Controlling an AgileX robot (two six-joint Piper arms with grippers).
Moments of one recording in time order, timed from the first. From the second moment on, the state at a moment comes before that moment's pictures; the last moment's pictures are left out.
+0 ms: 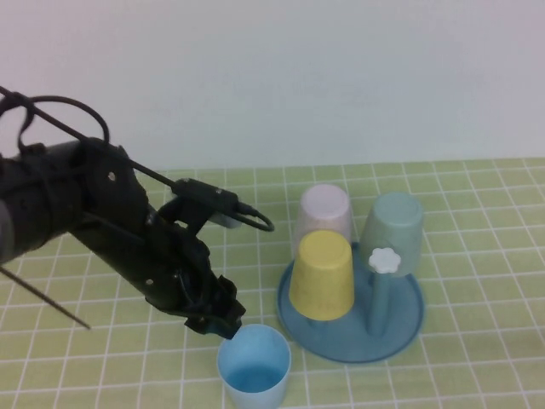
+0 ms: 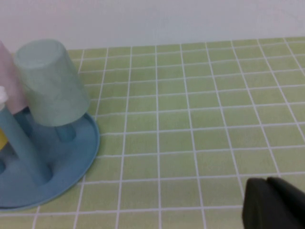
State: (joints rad) right arm -0.01 0.34 -0.27 0.22 0.47 -0.15; left arm -0.40 1.61 -1.15 -0.41 0.93 0.47
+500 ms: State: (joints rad) right arm -0.01 0.34 -0.27 0.30 0.49 -0.23; left arm -0.40 1.73 -1.15 -0.40 0.91 0.51
